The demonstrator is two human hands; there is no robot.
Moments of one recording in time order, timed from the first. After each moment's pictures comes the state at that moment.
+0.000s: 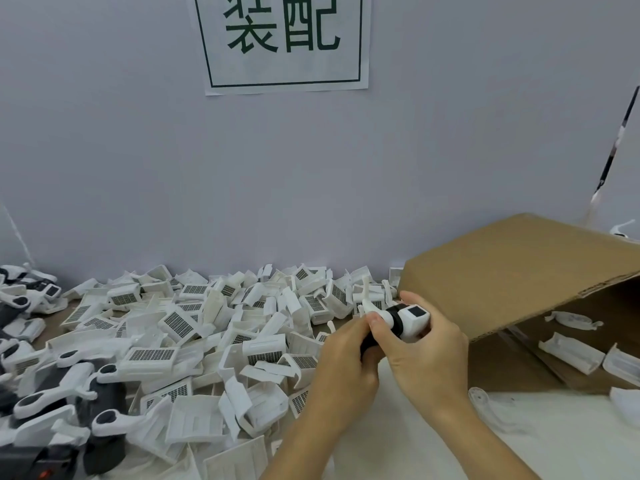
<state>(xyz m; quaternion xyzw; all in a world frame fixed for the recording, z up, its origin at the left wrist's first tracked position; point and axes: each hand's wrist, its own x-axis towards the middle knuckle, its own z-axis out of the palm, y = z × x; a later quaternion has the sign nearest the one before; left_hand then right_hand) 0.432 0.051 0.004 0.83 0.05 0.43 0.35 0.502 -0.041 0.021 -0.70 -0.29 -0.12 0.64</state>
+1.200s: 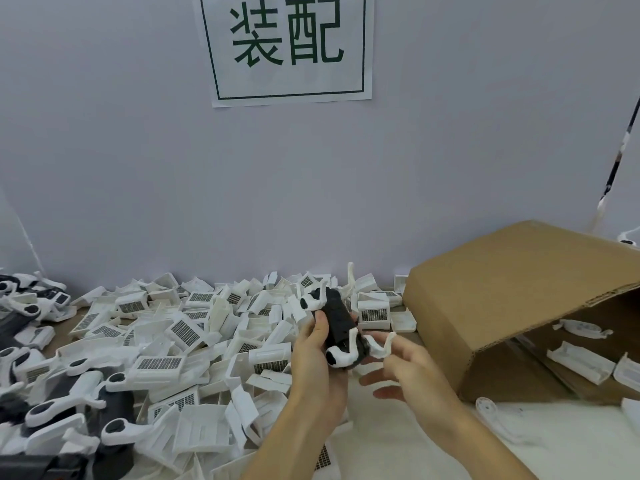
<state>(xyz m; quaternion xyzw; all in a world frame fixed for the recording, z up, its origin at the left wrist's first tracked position) 0.423 0.063 0.027 0.34 0.19 0.37 0.84 0.499 -0.042 0.020 -0.67 -0.32 0.27 0.62</state>
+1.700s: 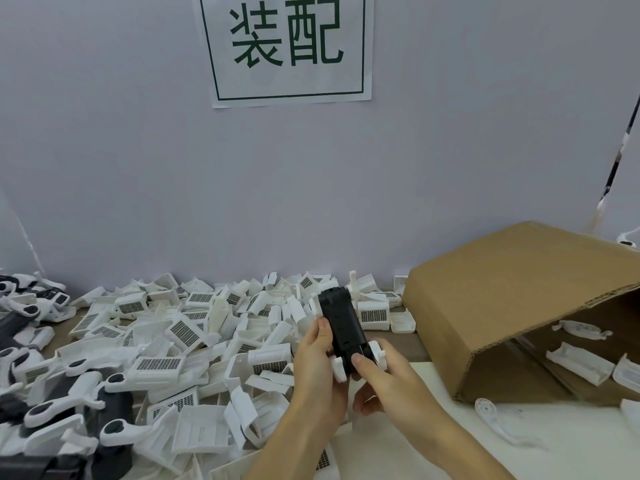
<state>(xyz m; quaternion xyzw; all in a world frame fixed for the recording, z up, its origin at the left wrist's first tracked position) 0.423 0.060 0.022 0.37 0.23 0.35 0.83 0.481 -0.031 0.015 -0.65 -0.32 0.29 0.63</state>
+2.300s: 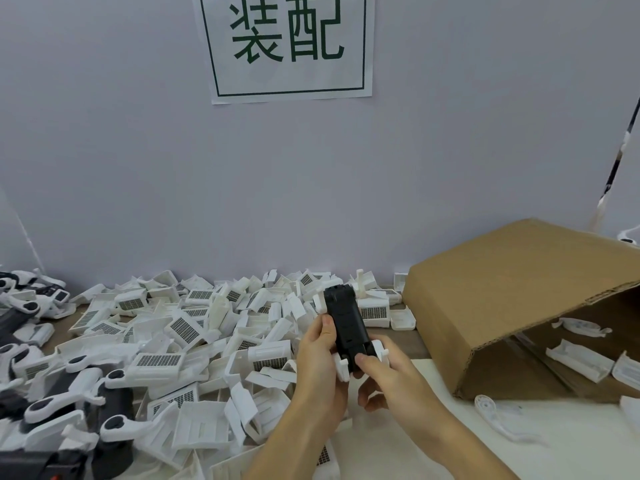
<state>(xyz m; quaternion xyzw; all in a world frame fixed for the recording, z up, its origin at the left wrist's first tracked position) 0.422 0.059 0.022 0.44 0.22 0.36 0.80 0.483 -0.034 0.014 -0.65 -0.32 0.30 0.62</state>
